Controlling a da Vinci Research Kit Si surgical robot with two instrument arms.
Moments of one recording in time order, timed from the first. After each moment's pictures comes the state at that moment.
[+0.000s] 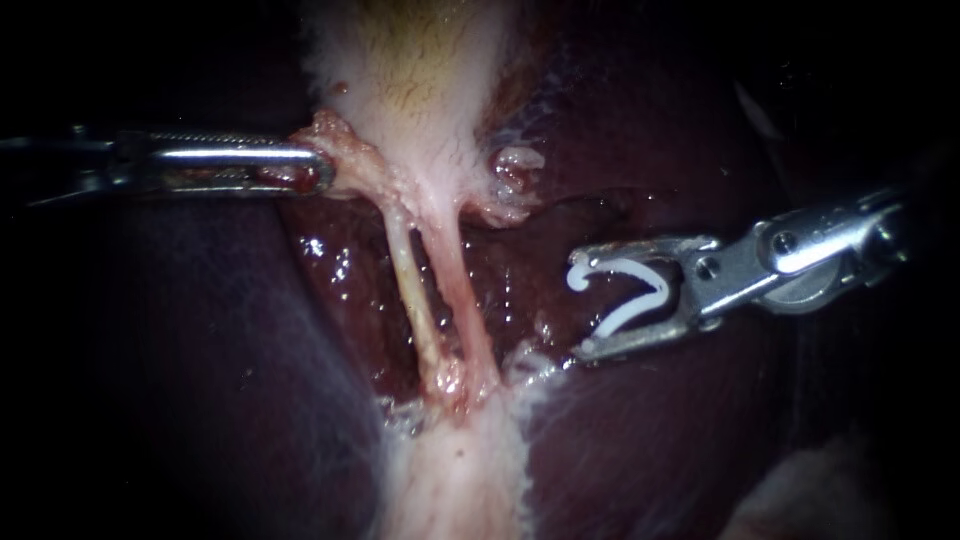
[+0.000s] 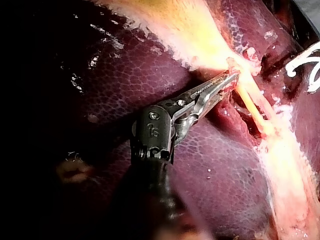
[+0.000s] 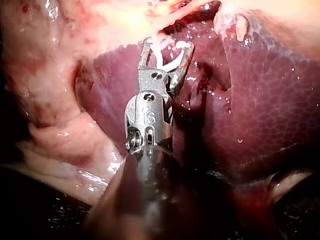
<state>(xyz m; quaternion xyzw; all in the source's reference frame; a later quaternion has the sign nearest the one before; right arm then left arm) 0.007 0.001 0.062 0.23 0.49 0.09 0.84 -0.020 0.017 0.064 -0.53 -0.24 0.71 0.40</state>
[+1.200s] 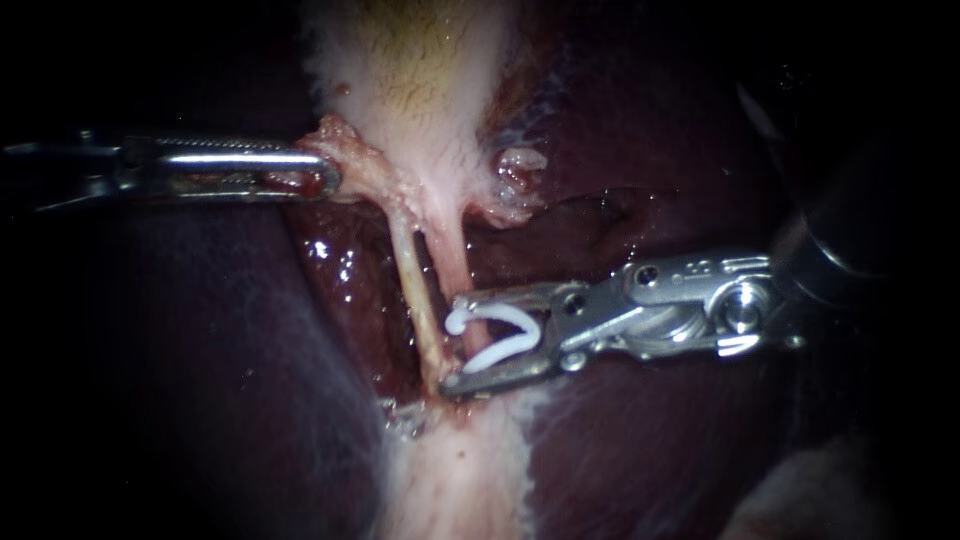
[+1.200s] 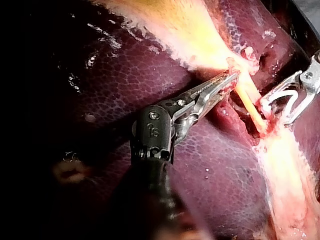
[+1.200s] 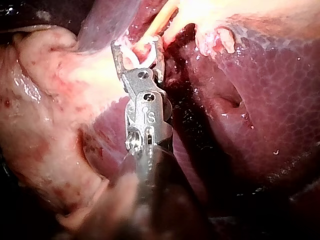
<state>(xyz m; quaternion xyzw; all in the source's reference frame) 0.017 -0.003 0.066 0.31 0.46 0.18 0.81 -0.020 0.017 0.064 -0.53 -0.24 0.71 0.40</state>
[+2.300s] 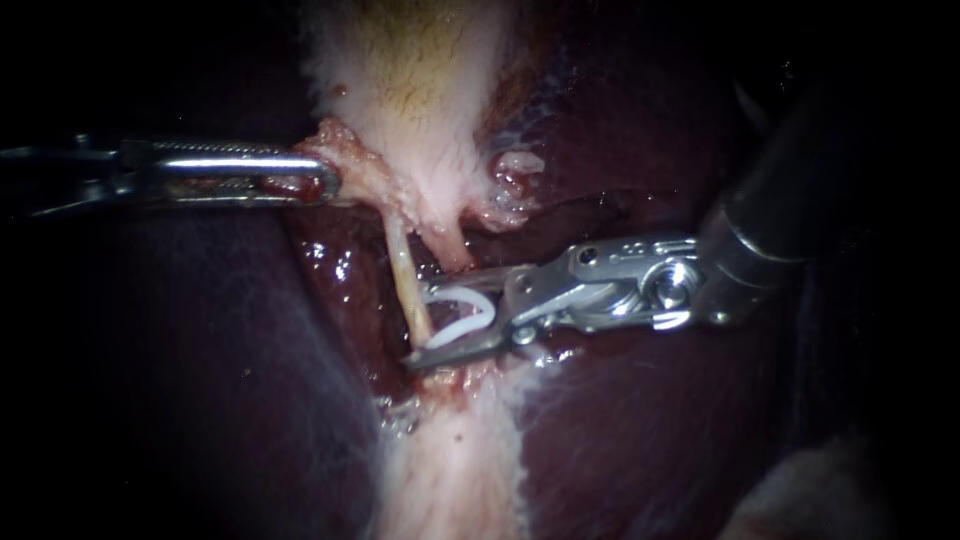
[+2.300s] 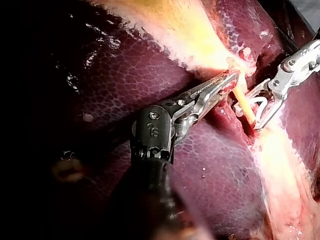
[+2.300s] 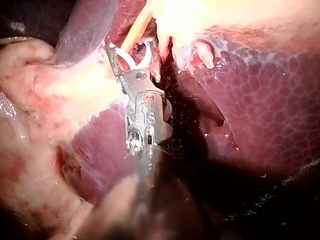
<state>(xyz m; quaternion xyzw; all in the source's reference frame) 0.020 -0.001 0.072 0.31 0.47 0.18 0.80 -0.021 0.017 0.064 -0.53 -0.23 0.71 0.40</state>
